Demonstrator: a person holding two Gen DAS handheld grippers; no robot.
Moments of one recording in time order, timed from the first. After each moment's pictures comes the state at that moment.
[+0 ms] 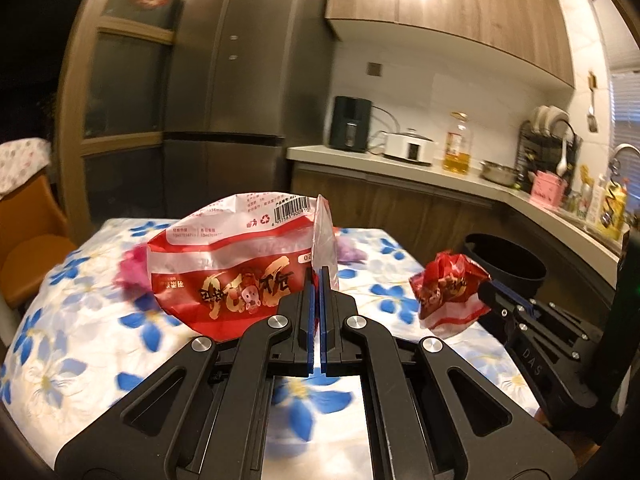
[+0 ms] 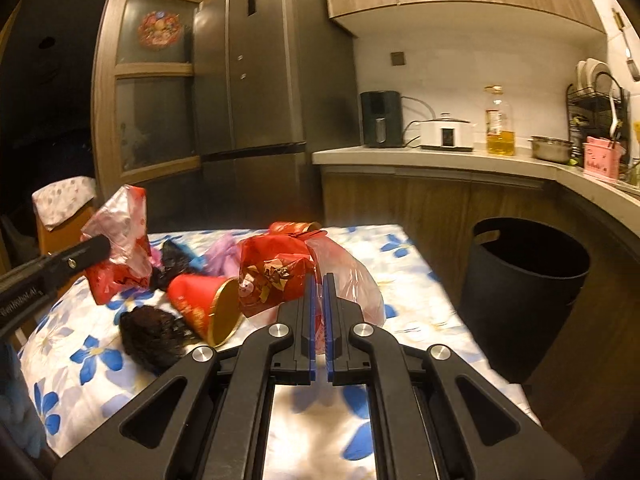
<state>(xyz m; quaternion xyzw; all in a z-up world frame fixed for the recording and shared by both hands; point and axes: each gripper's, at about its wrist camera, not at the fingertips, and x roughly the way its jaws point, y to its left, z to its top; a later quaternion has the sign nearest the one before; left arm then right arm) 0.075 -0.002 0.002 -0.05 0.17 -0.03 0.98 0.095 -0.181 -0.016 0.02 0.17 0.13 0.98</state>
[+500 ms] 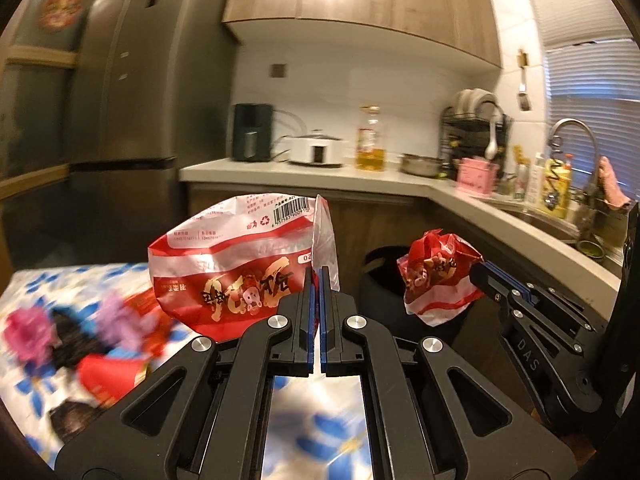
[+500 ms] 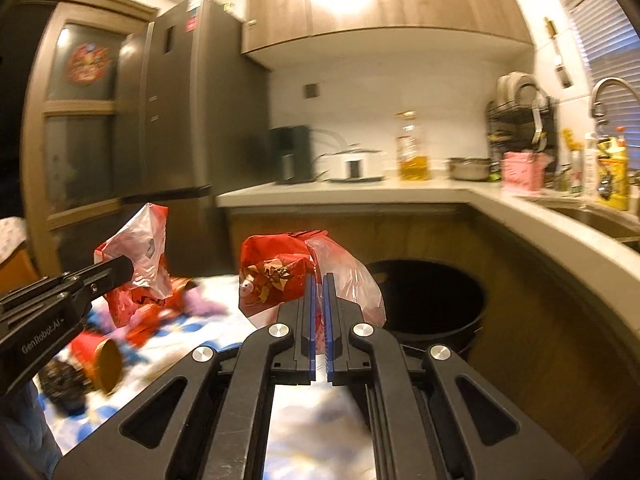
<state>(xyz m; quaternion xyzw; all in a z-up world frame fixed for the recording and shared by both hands) 0.158 -0.149 0.028 0.00 0.14 -0.17 0.97 0.121 -0.292 0.016 0.04 0.11 -0.02 0.99</state>
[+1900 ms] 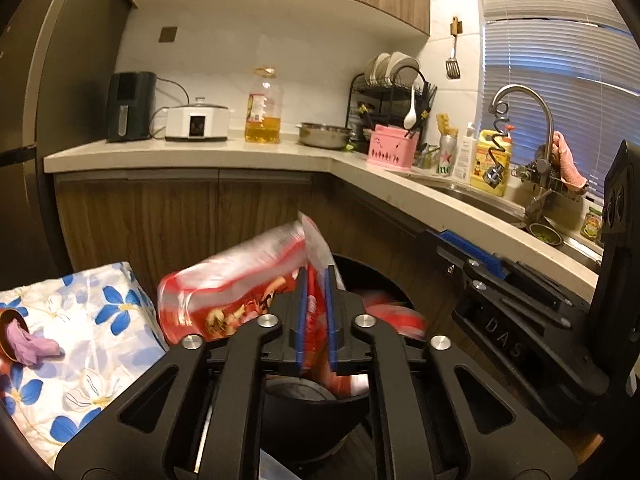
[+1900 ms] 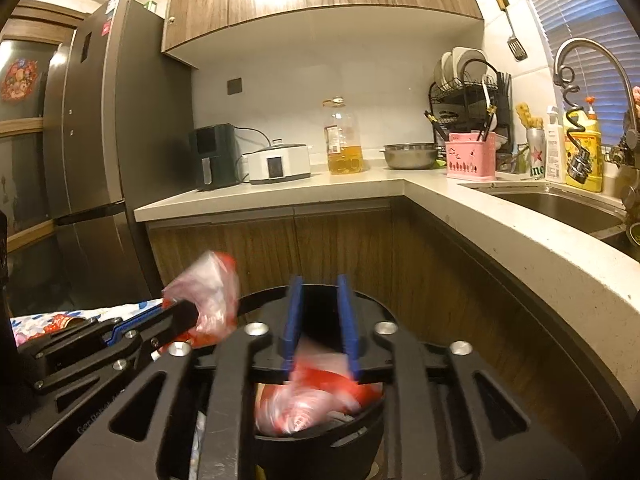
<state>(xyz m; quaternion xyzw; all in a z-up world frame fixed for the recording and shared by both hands) 0.293 -0.299 -0.020 0.00 0.18 -0.35 0.92 0.211 -0.412 0.000 0.07 0.13 -0.10 0.98</state>
